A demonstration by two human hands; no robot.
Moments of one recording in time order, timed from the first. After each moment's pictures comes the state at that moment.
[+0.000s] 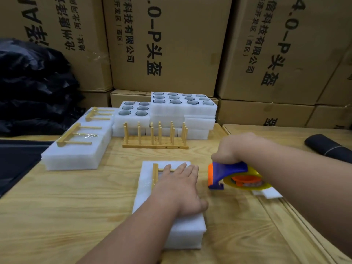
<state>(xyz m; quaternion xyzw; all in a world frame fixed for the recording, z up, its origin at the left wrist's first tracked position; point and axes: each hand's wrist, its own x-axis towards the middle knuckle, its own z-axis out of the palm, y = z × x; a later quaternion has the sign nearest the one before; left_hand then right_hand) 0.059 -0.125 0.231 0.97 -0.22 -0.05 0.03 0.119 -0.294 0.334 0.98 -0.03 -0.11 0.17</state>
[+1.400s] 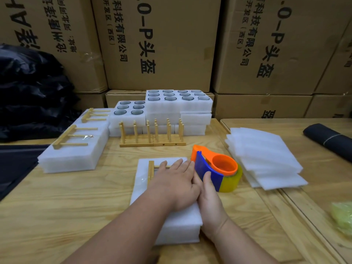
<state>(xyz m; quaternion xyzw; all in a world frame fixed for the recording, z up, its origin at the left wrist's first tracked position) 0.061 -0.126 0.232 0.97 -0.22 -0.05 0.03 0.034 -0.229 0.181 0.41 0.03 -0.10 -0.91</state>
